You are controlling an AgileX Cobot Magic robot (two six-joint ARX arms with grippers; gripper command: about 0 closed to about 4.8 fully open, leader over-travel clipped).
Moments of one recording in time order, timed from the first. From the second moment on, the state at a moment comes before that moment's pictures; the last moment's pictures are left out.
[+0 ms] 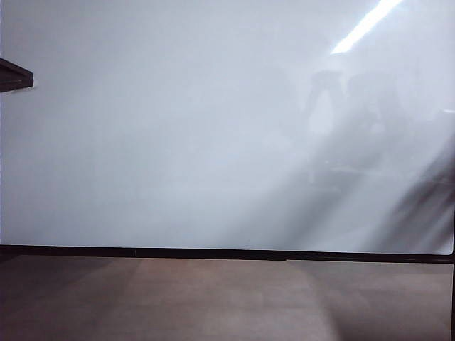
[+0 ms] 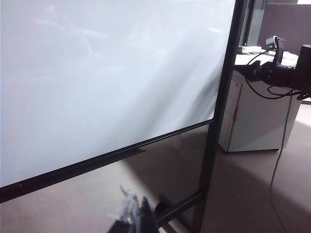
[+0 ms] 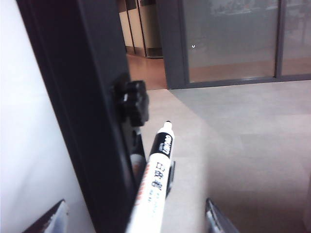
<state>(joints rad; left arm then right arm) -0.62 0.00 0.01 0.06 0.06 0.00 -0.46 2.16 1.01 1.27 -0.60 0.19</state>
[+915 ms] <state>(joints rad) -0.62 0.00 0.01 0.06 0.06 0.00 -0.46 2.17 1.01 1.25 -0.58 0.18</state>
